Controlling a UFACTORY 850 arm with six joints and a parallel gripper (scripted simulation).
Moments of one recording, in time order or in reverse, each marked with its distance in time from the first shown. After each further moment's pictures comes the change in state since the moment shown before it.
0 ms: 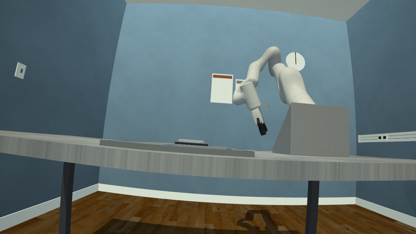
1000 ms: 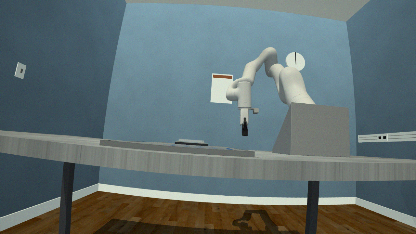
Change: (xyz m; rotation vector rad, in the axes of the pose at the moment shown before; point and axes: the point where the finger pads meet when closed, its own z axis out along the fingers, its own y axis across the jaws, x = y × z) arm -0.106 0.055 -0.031 -0.145 -0.342 -0.269
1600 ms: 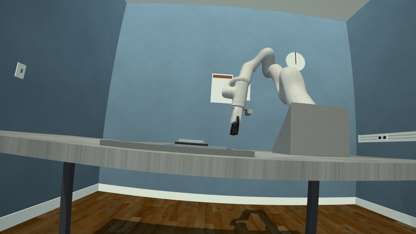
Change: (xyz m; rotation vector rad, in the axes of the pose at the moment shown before) arm -0.065 0.027 -0.006 -0.080 -0.177 -0.178
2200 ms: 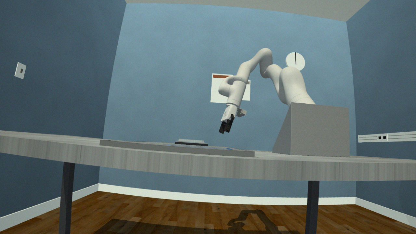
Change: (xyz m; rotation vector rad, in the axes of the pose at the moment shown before) arm -0.062 0.024 -0.002 -0.082 -0.172 -0.208
